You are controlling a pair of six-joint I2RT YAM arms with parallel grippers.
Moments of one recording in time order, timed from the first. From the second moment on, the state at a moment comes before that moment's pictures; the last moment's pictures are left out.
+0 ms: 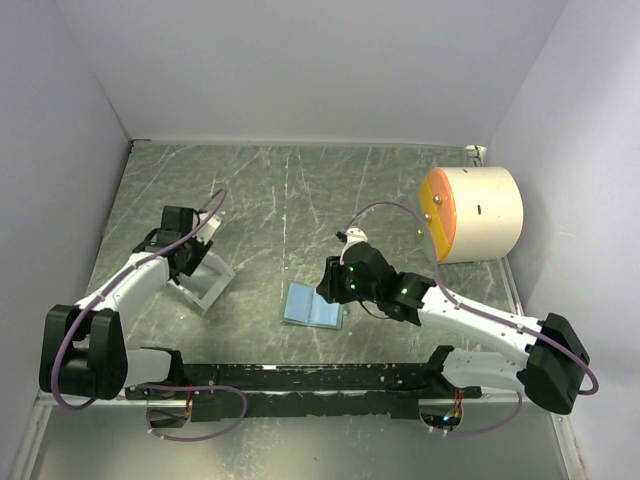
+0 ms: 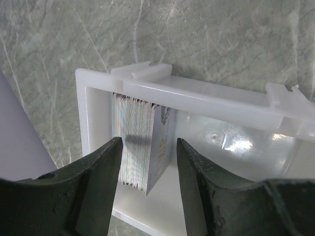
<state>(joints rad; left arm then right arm) -0.14 1.28 0.70 -0.35 -0.22 0.51 0.92 1.12 0.69 -0.23 0.08 0.61</state>
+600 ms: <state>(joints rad) -0.17 1.33 0.70 -0.33 -0.33 0.54 0.92 1.09 0.69 -0.23 0.08 0.61</state>
